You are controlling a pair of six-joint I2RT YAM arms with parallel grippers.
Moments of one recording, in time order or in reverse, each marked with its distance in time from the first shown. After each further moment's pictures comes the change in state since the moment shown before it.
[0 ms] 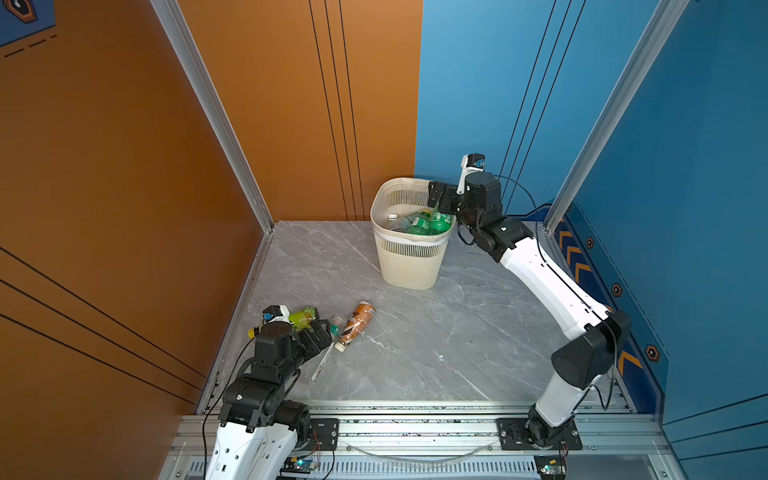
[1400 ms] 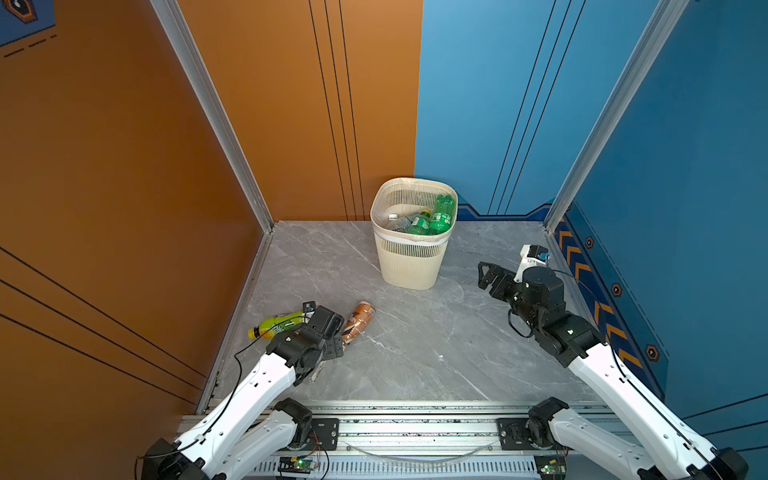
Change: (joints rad) left arm -0.303 0.481 0.027 -0.102 -0.392 0.095; right arm -0.067 -0.777 -0.967 -0.009 -0.043 0.257
